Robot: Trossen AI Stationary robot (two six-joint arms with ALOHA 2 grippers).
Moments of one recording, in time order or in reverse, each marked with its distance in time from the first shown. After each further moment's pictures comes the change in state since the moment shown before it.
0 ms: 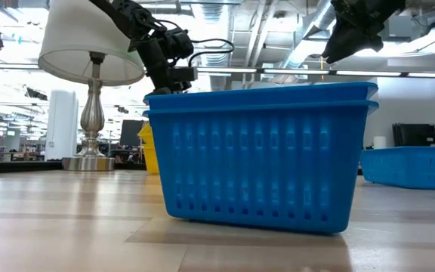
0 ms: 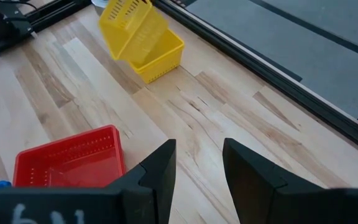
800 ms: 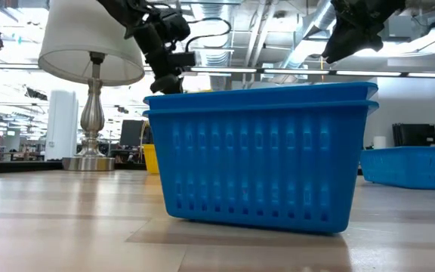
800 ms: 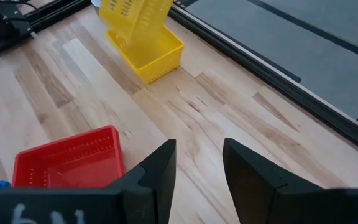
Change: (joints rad) left arm -0.025 -0.078 0.002 0.042 -0.123 -0.133; right arm 0.000 -0.001 0.000 0.001 0.002 -0.003
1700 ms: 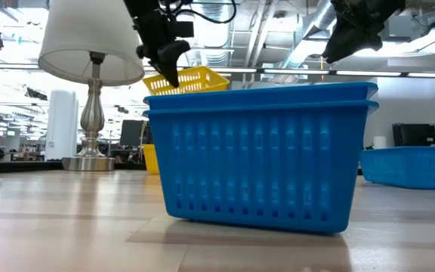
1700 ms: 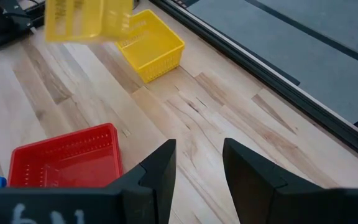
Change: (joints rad) left arm -0.347 -0.112 -0.003 -0.230 -0.378 -0.842; right arm 0.000 0.000 0.000 -0.001 0.000 -0.031
